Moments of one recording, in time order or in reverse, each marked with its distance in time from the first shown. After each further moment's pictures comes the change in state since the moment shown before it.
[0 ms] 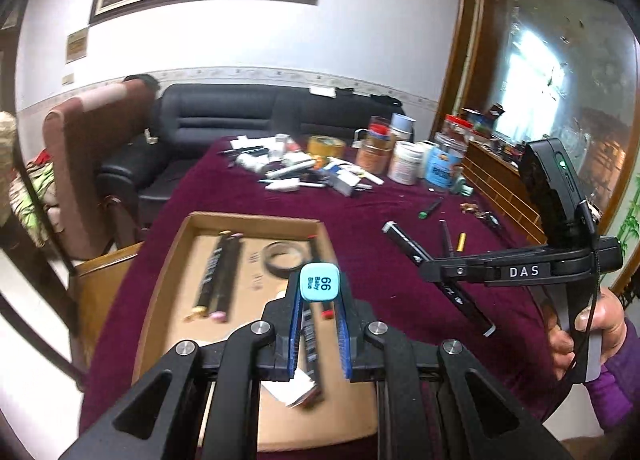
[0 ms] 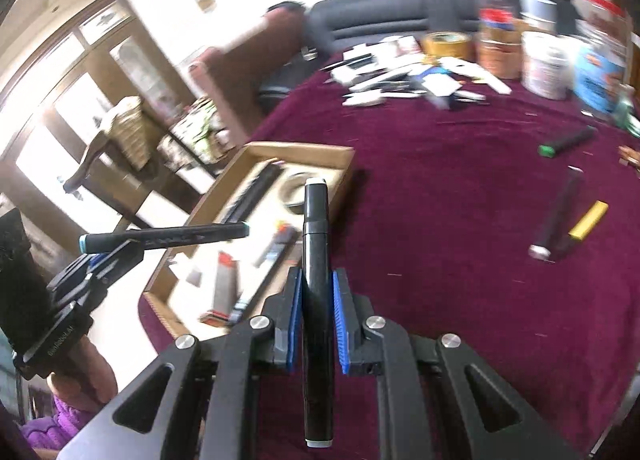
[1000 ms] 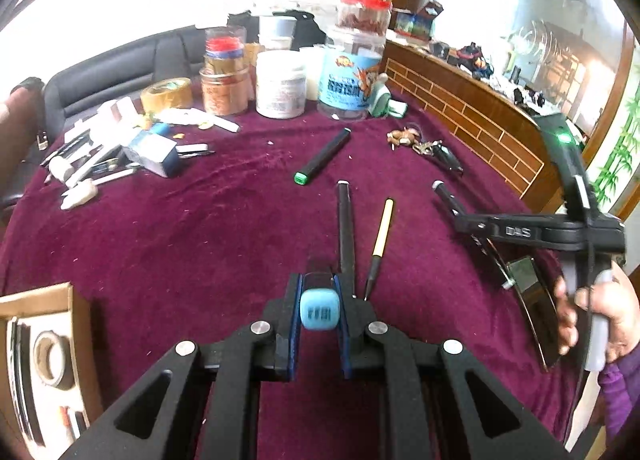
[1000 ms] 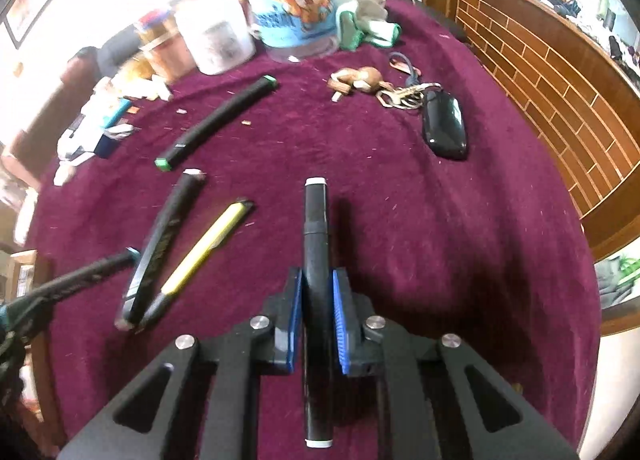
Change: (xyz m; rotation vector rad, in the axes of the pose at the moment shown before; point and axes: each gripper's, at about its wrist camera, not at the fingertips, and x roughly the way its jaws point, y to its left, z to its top) left arm 0.217 -0.203 0.044 0.215 0.290 -0.186; right arm -0.081 -0.311 -0.020 0.422 -0.040 -0.513
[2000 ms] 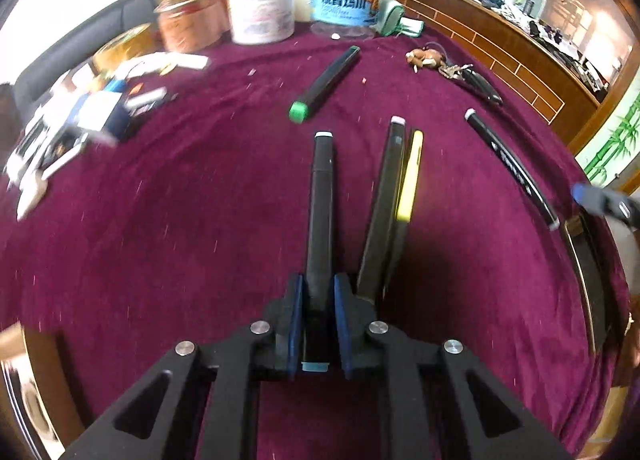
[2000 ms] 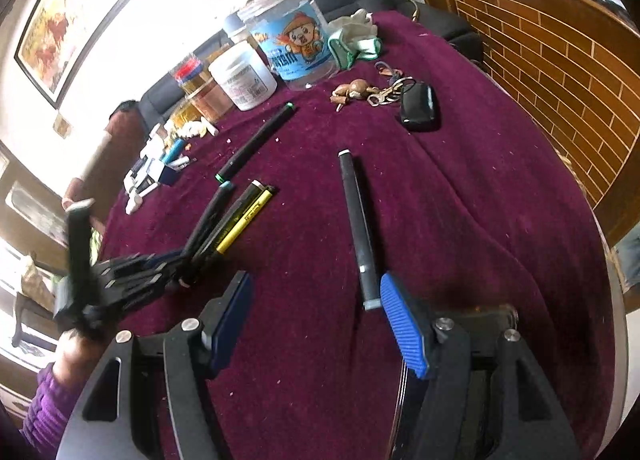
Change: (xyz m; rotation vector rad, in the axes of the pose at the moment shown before) left arm 0.091 0.002 0.007 0.088 0.262 0.019; right arm -0.032 -0.044 -0.030 0.117 -0.062 0.195
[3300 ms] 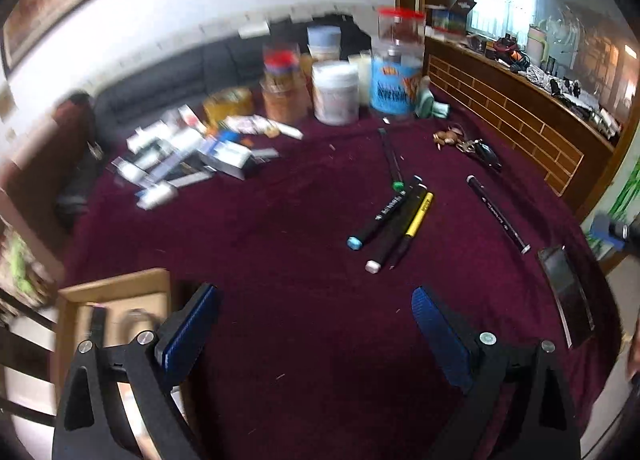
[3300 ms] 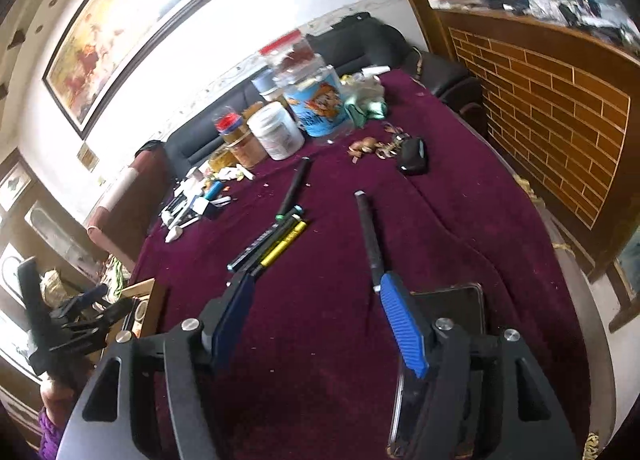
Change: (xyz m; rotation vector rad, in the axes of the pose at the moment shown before) left arm -0.116 0.006 -0.032 -0.111 -0.212 0.170; right arm -0.085 0.000 -0.041 0.039 -0.193 0.075
